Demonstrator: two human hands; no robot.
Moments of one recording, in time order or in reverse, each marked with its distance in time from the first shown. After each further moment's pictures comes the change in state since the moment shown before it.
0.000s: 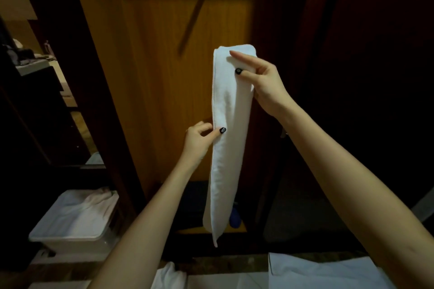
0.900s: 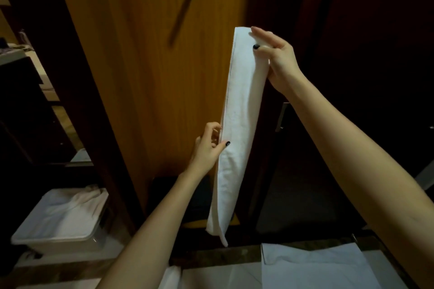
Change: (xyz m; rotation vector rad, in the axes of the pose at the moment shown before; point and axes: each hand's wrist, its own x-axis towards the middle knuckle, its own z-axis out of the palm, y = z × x) left_hand -0.005 -0.054 0.024 0.169 -0.104 0.154; right_hand 0.041 0.010 -0.033 -0.041 0.222 0.058
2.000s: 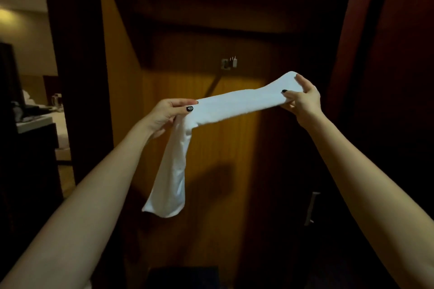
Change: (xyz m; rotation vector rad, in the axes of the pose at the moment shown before) left_hand 0.254 0.043 -0.237 -0.436 -0.151 -0.079; right_hand 0.148 -0.043 0.022 0.017 0.264 -0.061
